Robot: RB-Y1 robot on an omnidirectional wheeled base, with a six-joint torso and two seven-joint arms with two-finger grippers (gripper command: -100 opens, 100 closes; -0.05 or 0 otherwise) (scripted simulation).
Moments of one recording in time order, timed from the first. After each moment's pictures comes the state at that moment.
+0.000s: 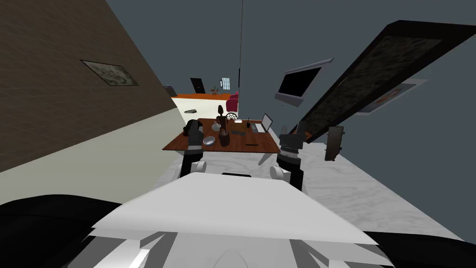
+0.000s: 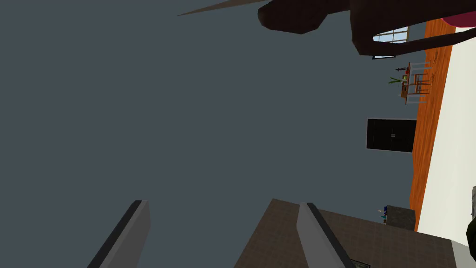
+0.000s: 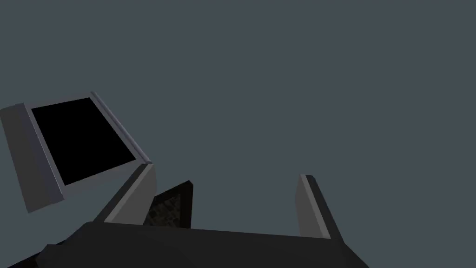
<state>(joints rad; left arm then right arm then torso) 0.47 -0.05 0.02 -2.24 -0.12 -0.37 -0.08 0.45 -0.02 0.02 -2.31 -0.06 -0.47 0.01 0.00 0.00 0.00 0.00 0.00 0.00</state>
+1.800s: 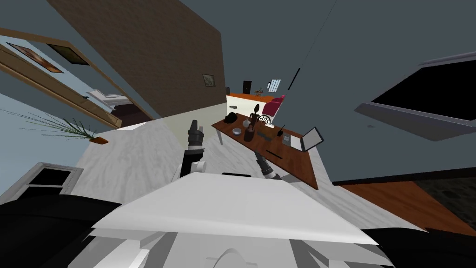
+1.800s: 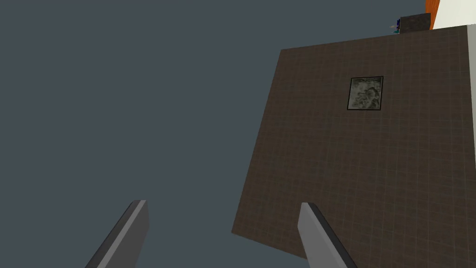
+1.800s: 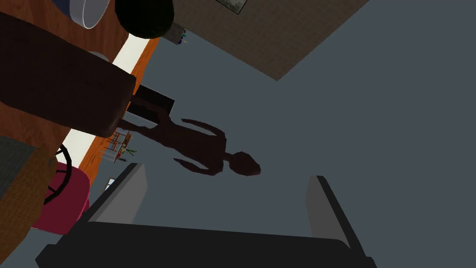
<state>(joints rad) 0.47 -0.05 0.02 -2.24 -0.12 -0.37 -0.08 0.71 -0.48 0.38 -2.17 0.14 -0.40 0.16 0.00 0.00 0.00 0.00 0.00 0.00</state>
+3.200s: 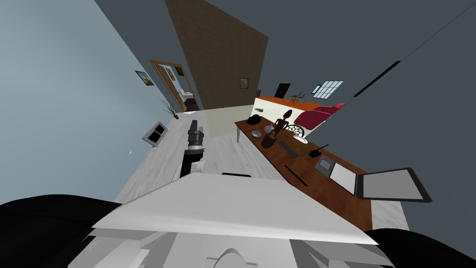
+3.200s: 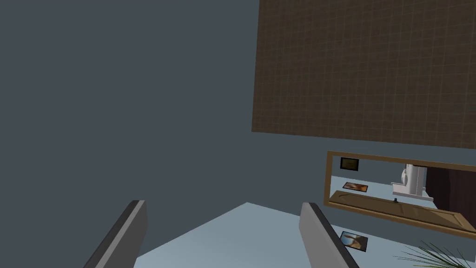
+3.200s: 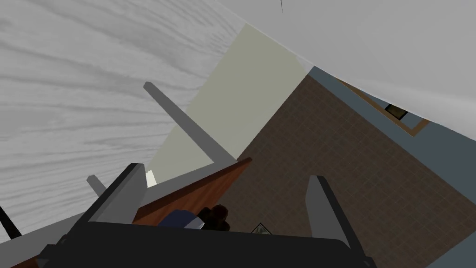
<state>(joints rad) 0.47 -0.05 0.02 -2.24 -0.12 -0.37 -0.08 0.95 -0.81 0.54 -2.01 0.29 -0.29 0.19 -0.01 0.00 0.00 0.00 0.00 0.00</state>
